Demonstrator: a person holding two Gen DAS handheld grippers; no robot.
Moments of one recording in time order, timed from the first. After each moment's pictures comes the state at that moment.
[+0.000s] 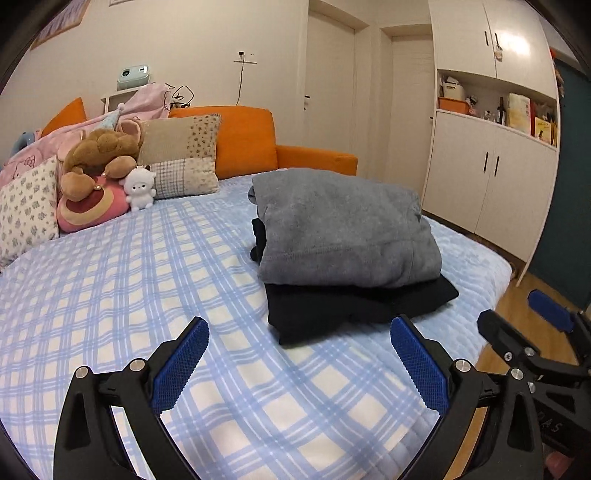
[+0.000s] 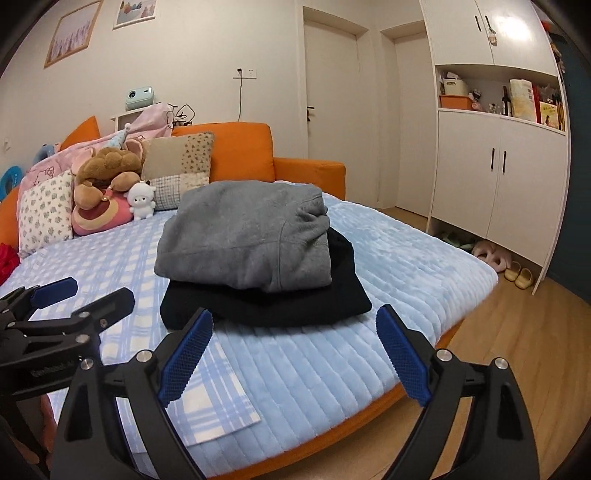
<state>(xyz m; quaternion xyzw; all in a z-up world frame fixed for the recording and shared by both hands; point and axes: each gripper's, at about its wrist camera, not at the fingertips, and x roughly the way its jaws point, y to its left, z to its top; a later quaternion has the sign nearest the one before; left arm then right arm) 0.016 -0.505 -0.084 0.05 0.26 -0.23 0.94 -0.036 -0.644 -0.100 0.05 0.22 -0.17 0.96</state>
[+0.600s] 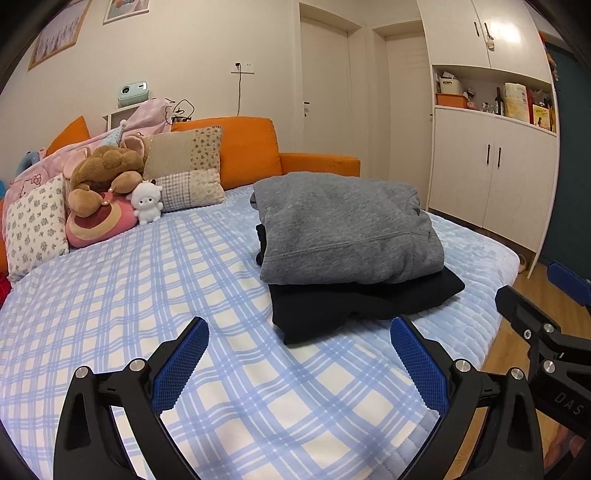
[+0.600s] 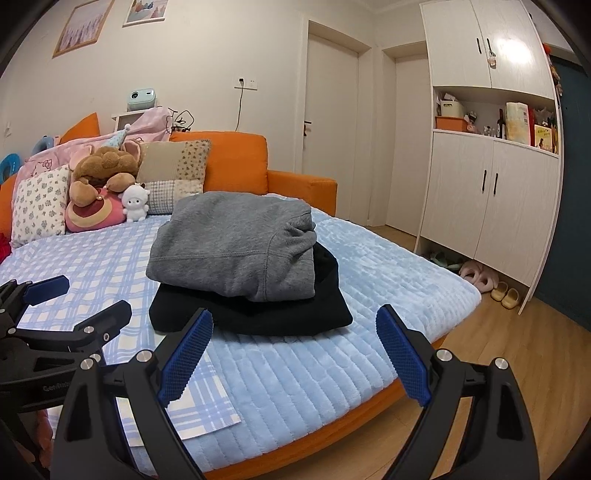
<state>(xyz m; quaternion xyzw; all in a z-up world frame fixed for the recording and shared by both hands) 0.005 -0.510 -0.086 0.08 0.24 -0.21 0.94 -0.043 -0.647 -0.095 0.02 0.20 -0.18 0.96</state>
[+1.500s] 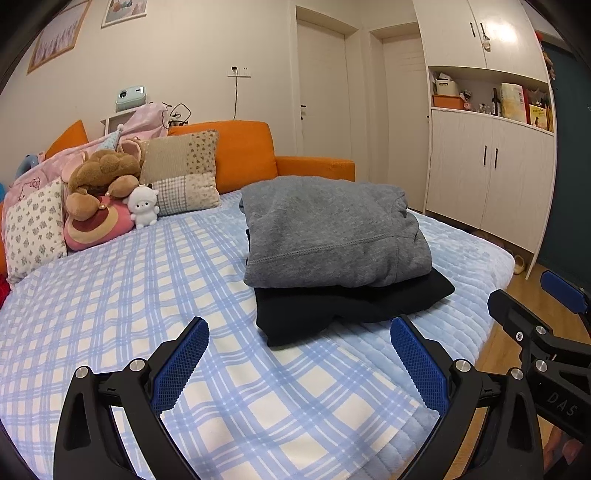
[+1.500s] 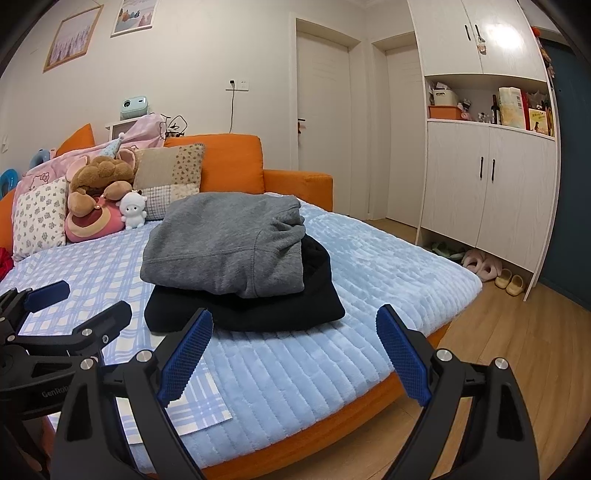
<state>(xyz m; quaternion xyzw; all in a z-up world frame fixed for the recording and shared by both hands) -0.001 -0.521 -0.085 0.08 0.23 -0.22 0.94 -0.053 -0.660 -0.098 0.05 0.20 -0.19 0.96</state>
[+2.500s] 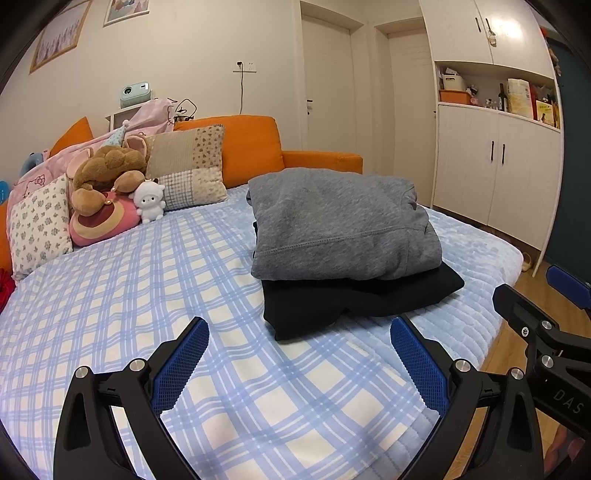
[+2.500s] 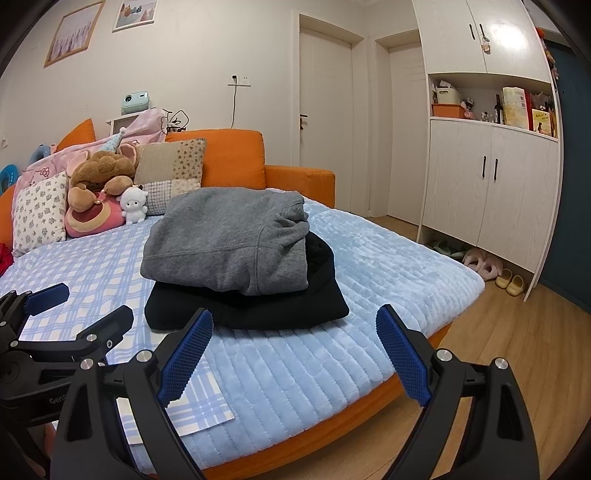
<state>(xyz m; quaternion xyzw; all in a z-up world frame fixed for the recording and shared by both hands) 0.001 -0.519 -0.092 0.08 0.24 -0.20 0.95 -0.043 -0.661 -0.100 0.04 0.21 -0.18 0.96</state>
